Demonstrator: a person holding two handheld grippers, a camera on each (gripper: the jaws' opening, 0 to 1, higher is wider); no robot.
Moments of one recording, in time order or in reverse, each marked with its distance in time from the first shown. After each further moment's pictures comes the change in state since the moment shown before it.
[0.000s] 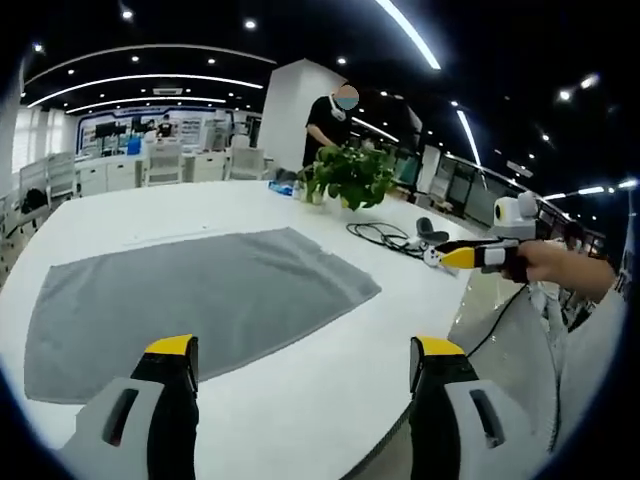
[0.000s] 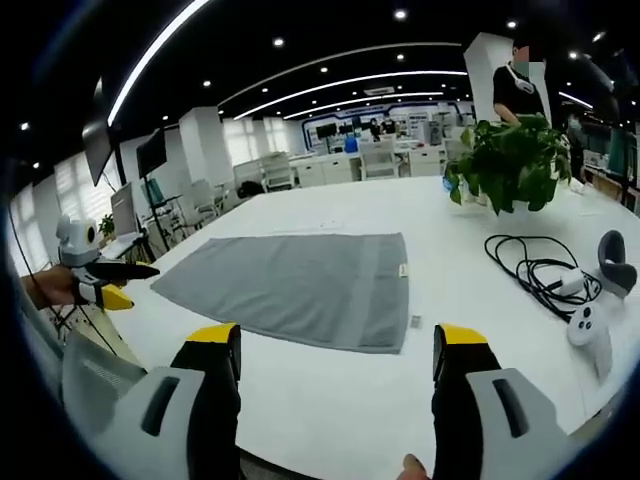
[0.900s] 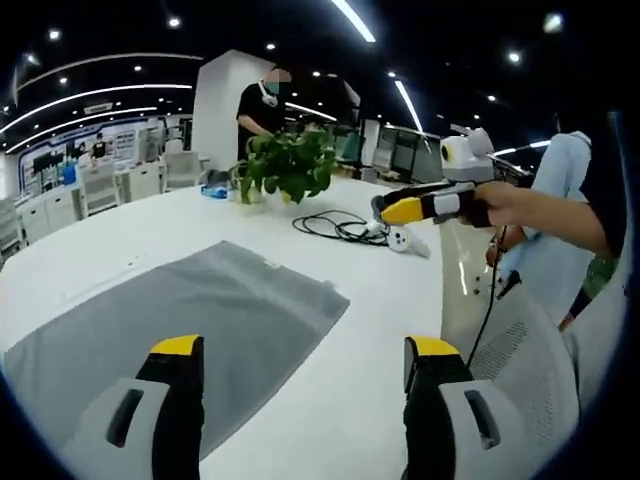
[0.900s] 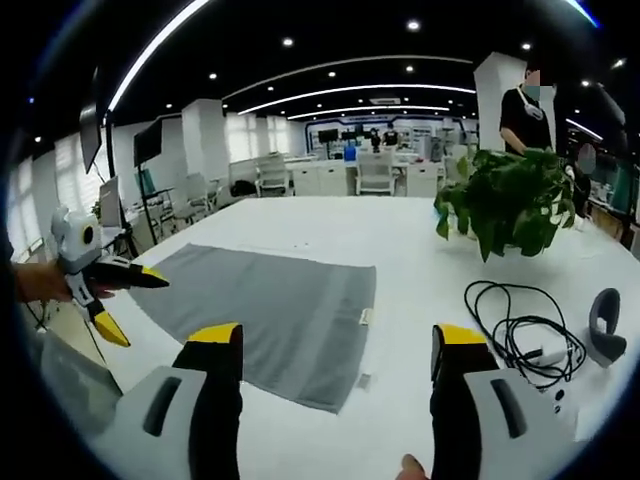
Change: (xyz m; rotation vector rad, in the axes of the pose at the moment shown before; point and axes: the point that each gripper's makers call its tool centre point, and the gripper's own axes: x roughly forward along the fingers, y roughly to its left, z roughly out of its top) left arm 0.101 -0.045 0.029 0.180 0.063 -0.209; right arm 0.047 -0.061 0.064 -0.098 -0.017 -0.025
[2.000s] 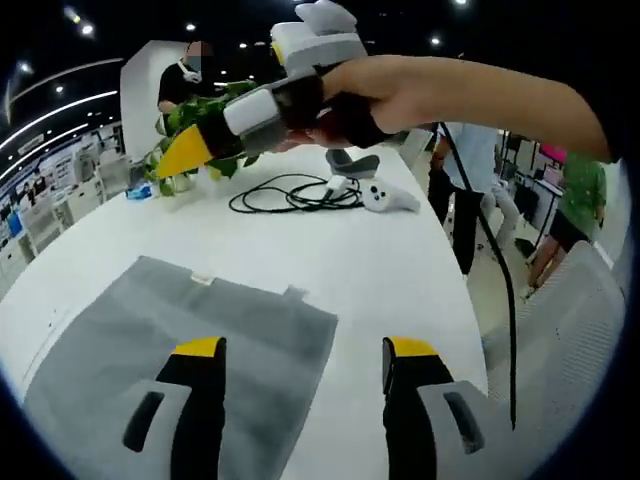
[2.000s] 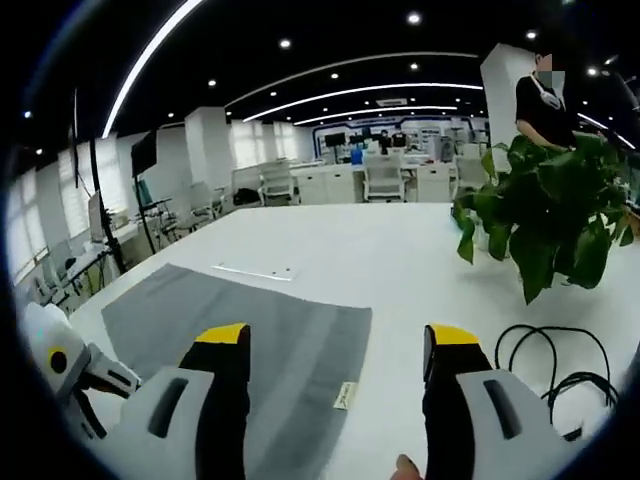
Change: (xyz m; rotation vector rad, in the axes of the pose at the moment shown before) left arm 0.161 -0.051 -0.003 0.186 0.113 -0.217; right arm 0.146 -0.053 0.036 0.030 -0.022 0.045
